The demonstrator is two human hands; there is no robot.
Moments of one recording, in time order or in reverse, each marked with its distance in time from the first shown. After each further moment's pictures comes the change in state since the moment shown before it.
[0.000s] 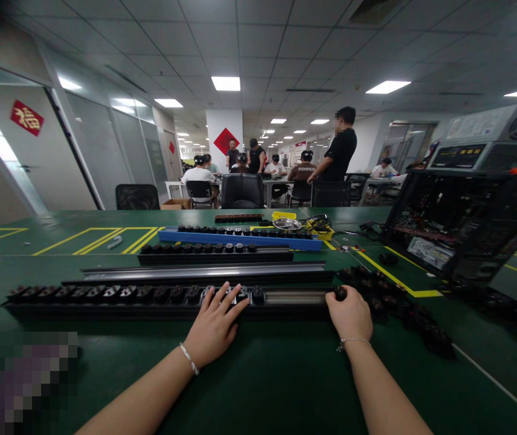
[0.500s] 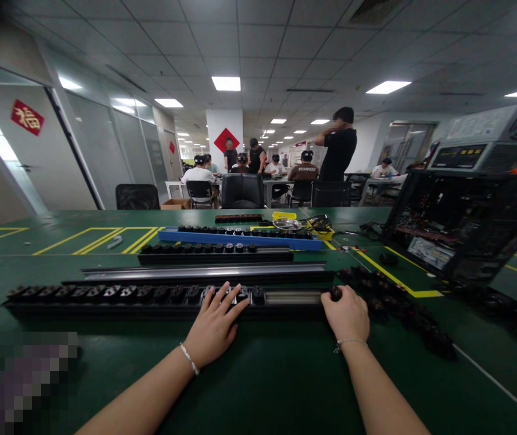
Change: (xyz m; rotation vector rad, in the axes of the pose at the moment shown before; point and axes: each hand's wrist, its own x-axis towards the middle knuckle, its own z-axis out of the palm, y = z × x) left_hand 0.000 0.000 0.000 0.014 0.019 0.007; right_hand -0.008 -0.006 0.002 -0.048 0.034 -0.057
